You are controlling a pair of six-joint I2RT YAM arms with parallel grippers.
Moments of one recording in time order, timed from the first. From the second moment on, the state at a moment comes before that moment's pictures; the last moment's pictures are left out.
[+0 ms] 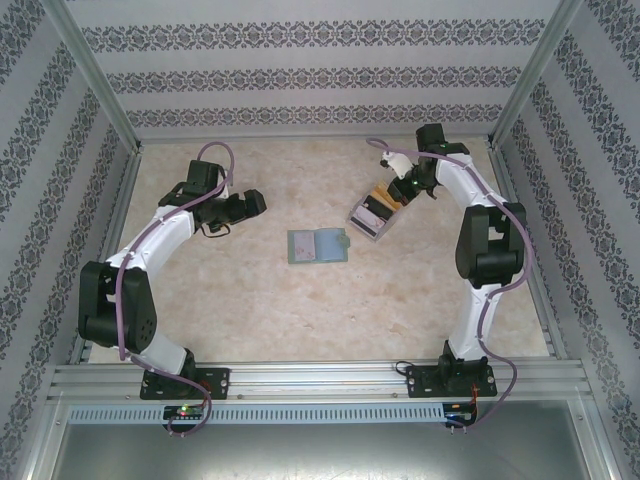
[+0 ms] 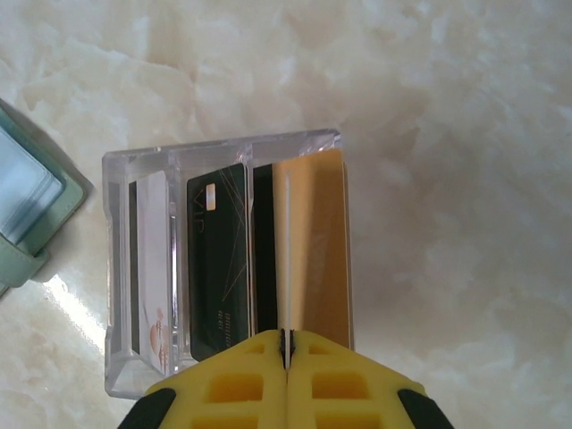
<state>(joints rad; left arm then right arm) -0.13 1.56 1.14 -0.53 0.30 -0.49 0.06 2.03 1.70 -0.89 -0.38 -0.61</state>
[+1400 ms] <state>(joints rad) 0.00 1.52 1.06 -0.55 0.30 -0.48 0.69 1.89 1.40 -0.52 -0.22 0.47</state>
